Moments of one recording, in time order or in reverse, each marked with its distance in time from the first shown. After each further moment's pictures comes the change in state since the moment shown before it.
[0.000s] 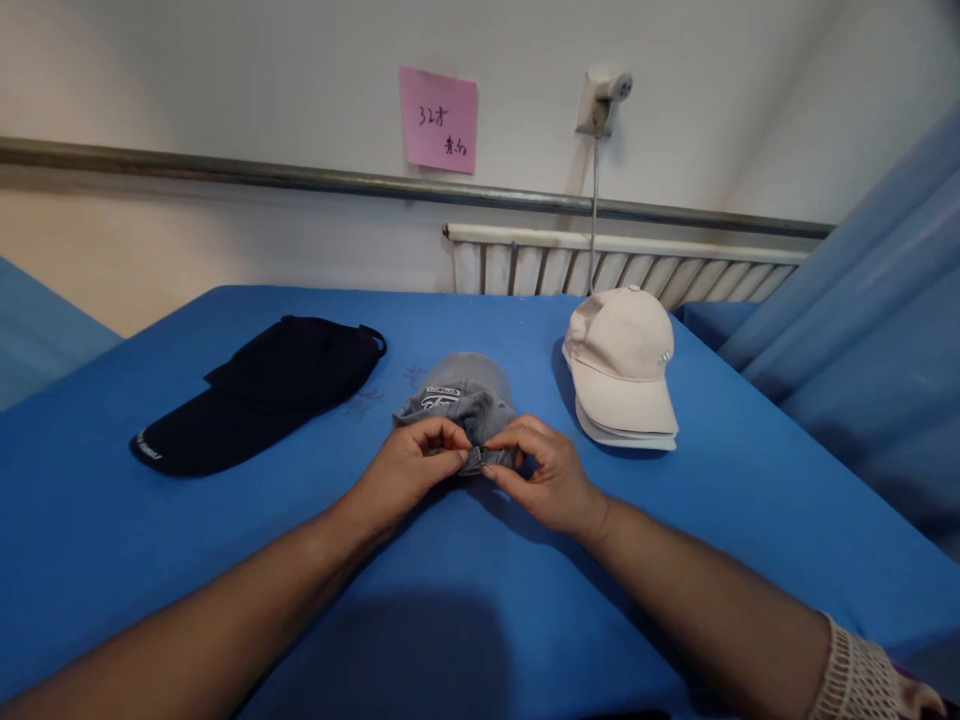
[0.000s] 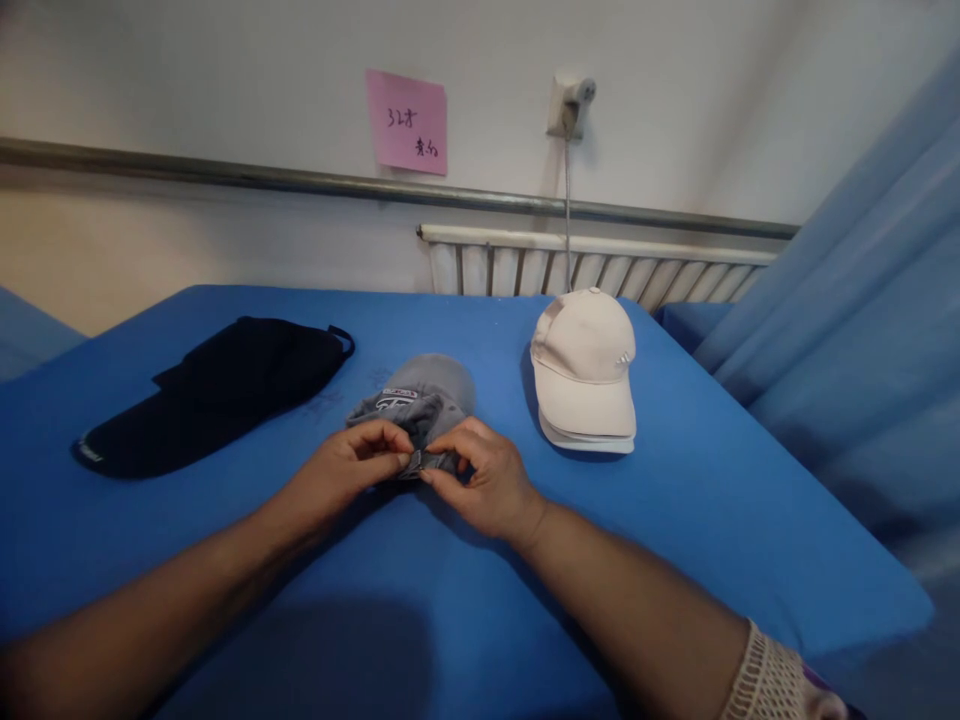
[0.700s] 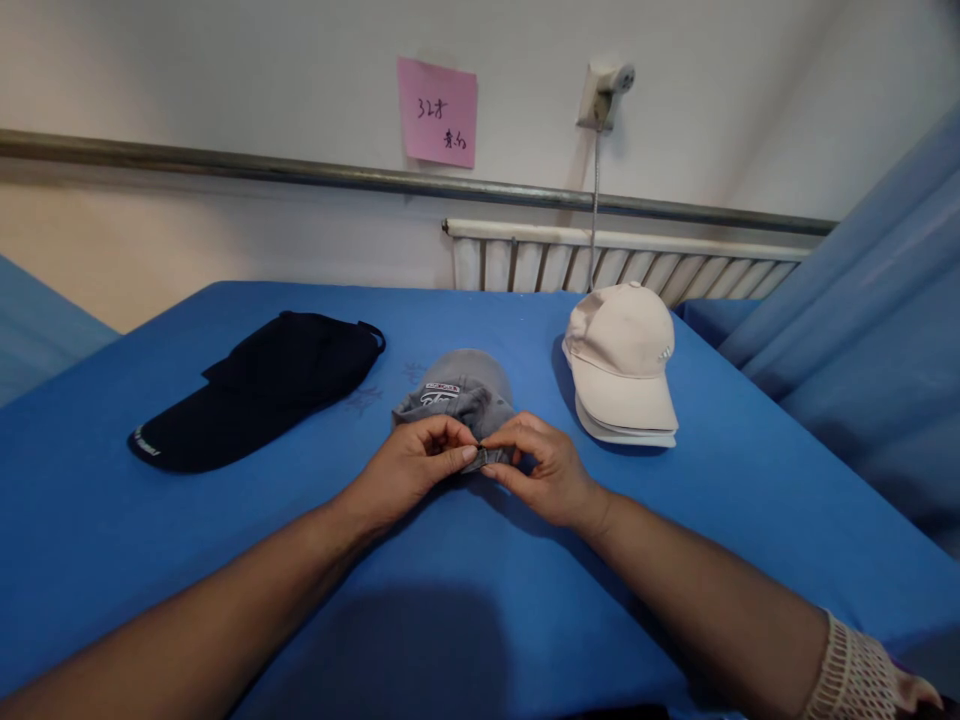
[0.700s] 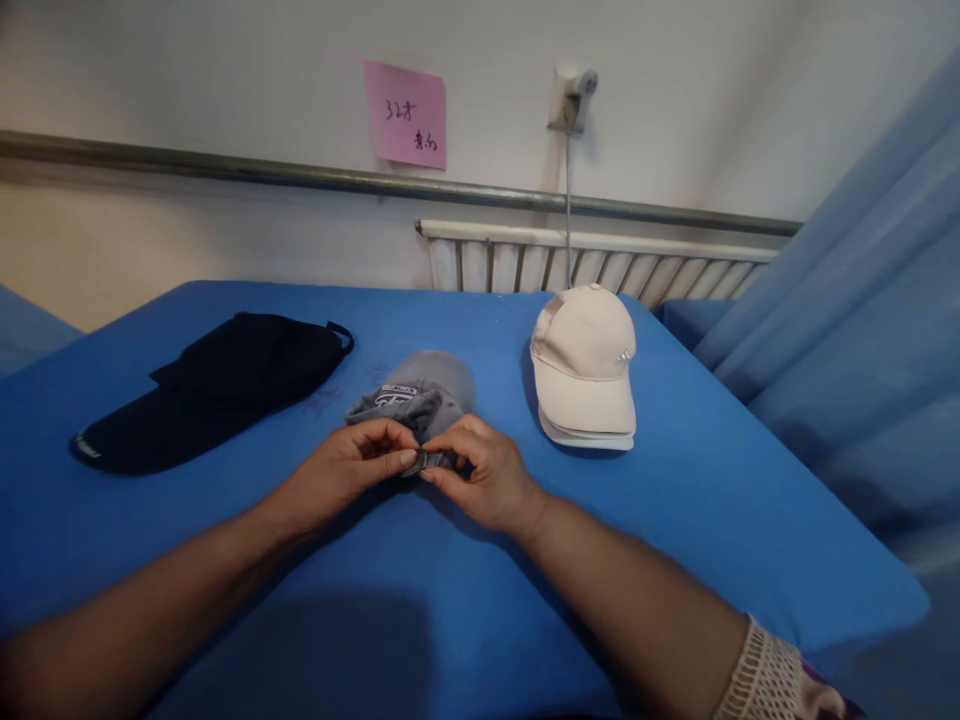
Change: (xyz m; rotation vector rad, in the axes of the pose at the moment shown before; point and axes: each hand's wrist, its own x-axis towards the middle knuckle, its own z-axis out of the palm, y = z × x) left_hand 0.001 -0.004 -0.003 -0.021 -0.108 0.016; right_hand -0.001 0.007 -0.003 0.022 -0.071 -0.010
